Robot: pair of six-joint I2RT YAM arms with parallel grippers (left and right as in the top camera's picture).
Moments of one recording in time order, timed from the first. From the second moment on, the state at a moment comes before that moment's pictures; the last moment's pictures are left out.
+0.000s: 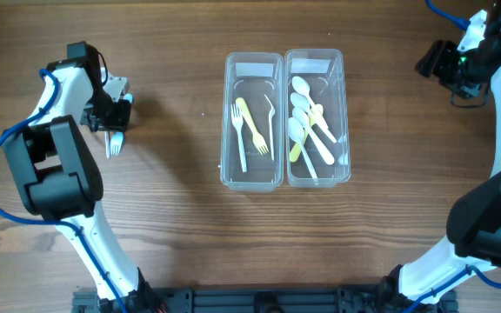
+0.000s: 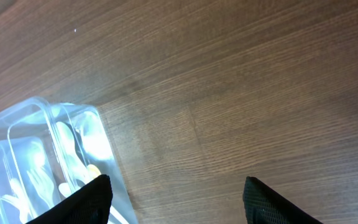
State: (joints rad) left arm 0.21 2.19 1.60 -0.96 0.00 0.39; right arm -0.29 1.87 1.75 -1.05 -0.23 0.17
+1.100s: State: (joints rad) left arm -0.03 1.87 1.59 -0.98 0.01 0.21; right arm -0.29 1.87 1.75 -1.04 -0.23 0.17
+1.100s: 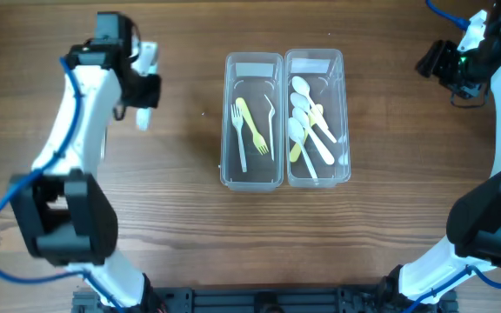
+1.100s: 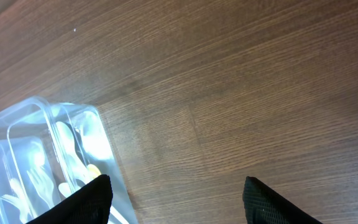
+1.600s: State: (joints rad) left arm -0.49 1.92 1.60 -0.85 0.13 -0.34; right arm -0.29 1.87 1.75 -1.04 -0.23 0.17
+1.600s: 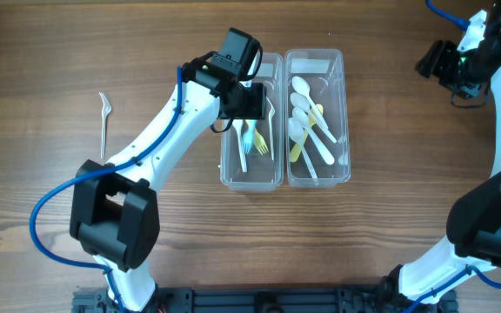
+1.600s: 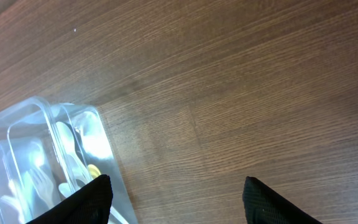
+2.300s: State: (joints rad) left arm 0.35 2.08 1.69 -1.14 0.01 0.36; right arm -0.29 1.87 1.75 -1.04 -0.23 0.18
